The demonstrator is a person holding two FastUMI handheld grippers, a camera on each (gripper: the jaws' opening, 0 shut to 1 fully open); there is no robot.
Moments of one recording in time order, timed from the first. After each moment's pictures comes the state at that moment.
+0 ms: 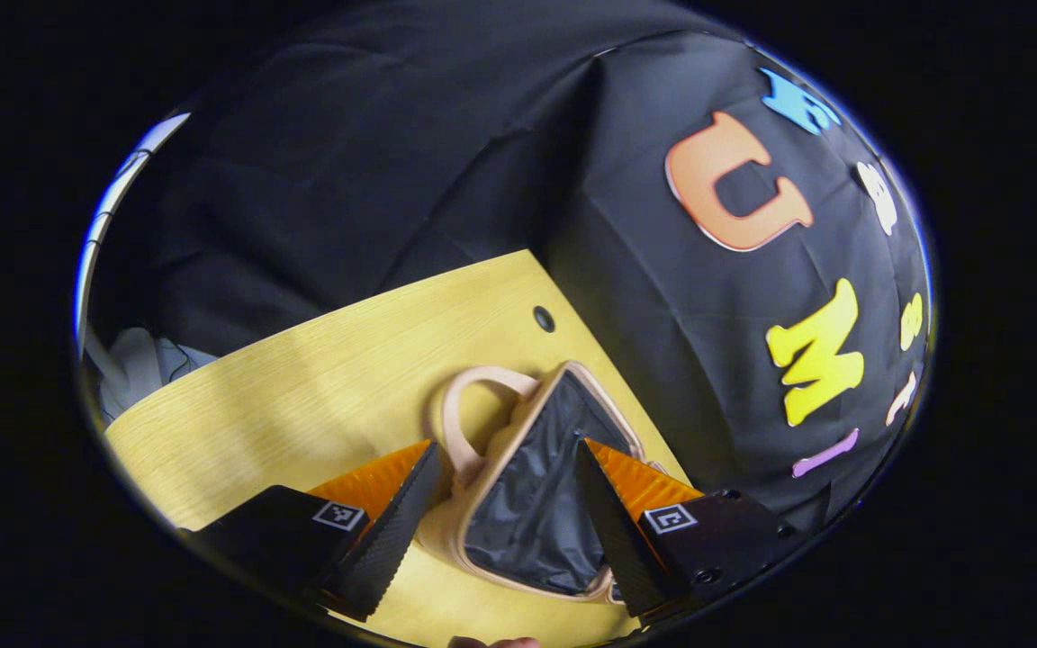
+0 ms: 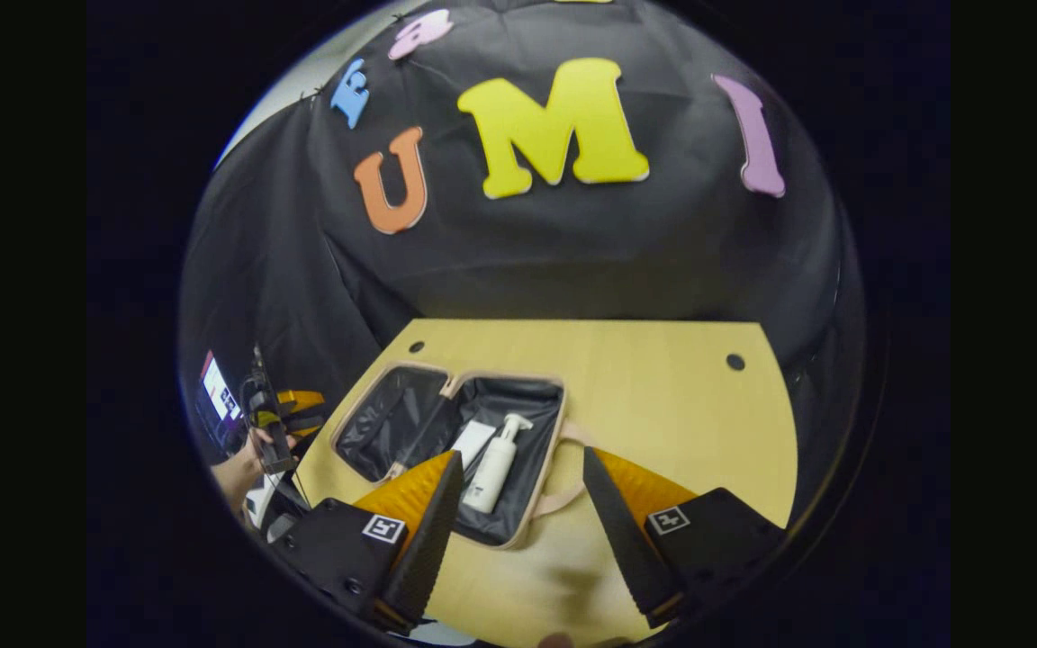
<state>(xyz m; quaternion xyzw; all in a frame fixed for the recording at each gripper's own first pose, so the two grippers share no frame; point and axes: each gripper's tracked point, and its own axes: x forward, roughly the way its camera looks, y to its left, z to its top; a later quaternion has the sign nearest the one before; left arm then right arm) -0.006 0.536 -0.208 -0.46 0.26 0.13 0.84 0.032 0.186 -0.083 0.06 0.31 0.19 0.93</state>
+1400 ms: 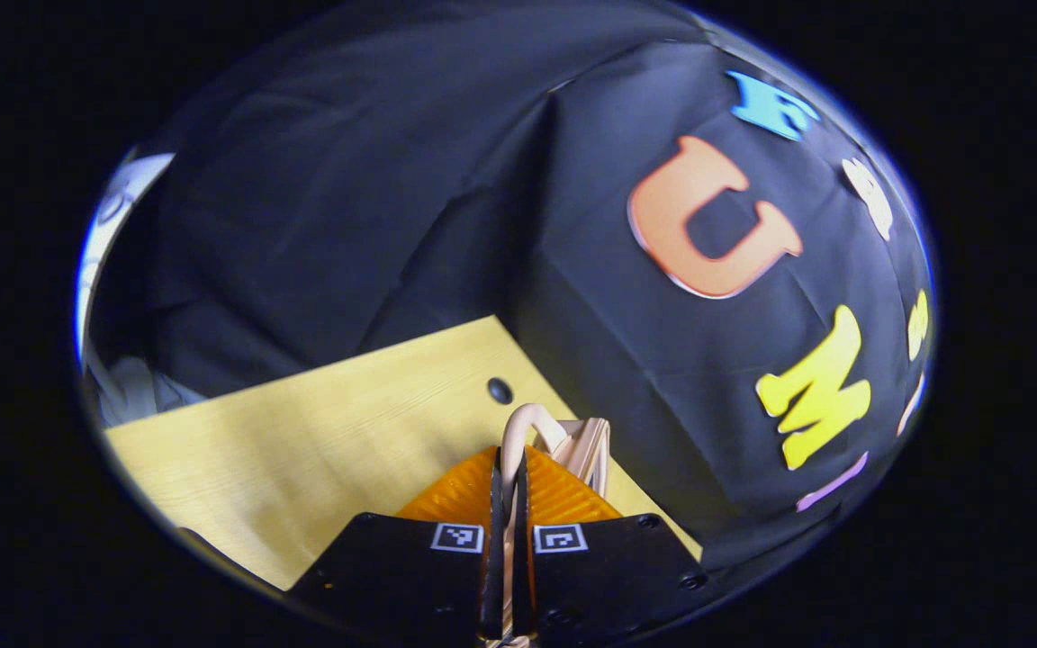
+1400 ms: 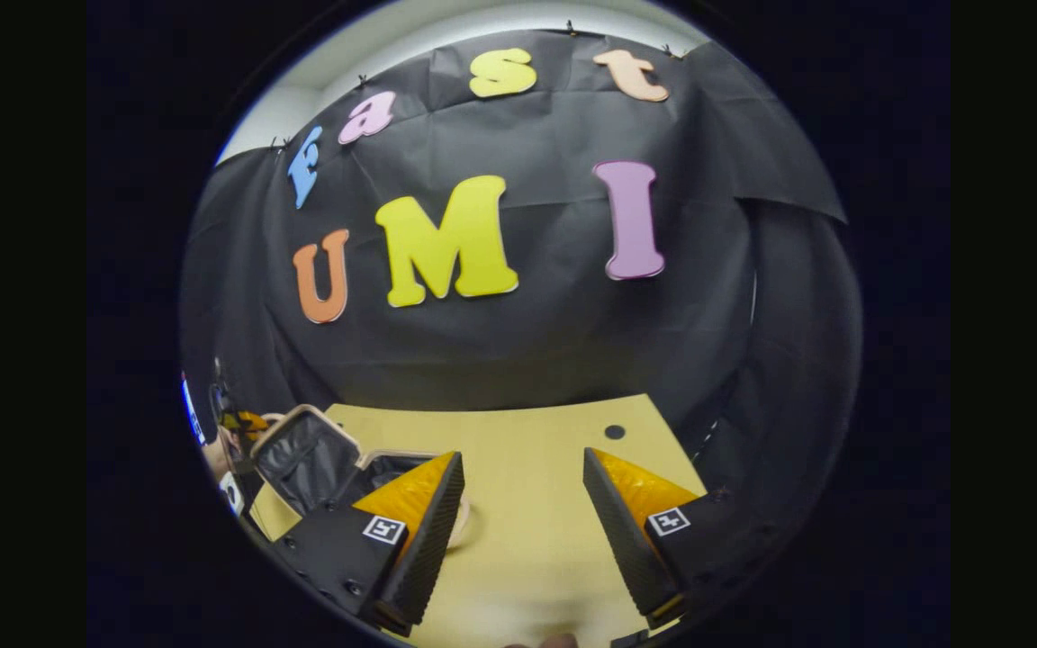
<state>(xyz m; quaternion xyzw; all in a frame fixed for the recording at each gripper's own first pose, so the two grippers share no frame) 0.047 0.508 -0.067 -0.34 0.14 0.19 0.91 0.016 0.025 -0.030 0.06 0.17 0.01 0.98</state>
